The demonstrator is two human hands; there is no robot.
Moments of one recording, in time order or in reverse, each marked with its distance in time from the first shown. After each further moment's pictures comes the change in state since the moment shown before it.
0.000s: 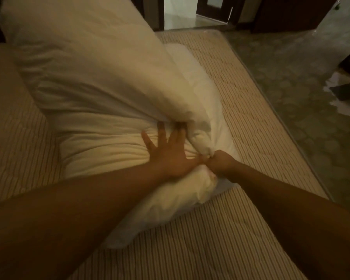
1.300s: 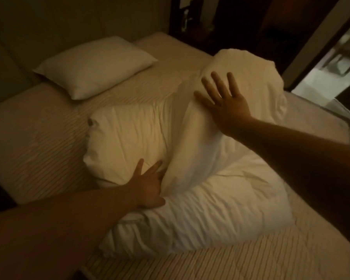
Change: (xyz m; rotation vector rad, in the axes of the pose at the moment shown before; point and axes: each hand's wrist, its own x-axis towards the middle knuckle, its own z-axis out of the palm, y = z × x) left_hand -0.290 -0.095 0.020 -0.062 -0.163 -0.385; right_hand -0.121 -0.279 0.035 -1.550 0.657 -1.338
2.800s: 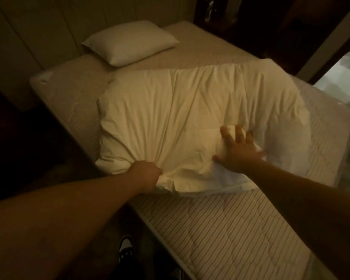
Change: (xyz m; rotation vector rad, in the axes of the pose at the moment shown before) left_hand -0.234 0.206 0.067 0.062 -0.159 -0.252; right_hand -0.357 -0.070 -0.010 0.801 -0.479 0.242
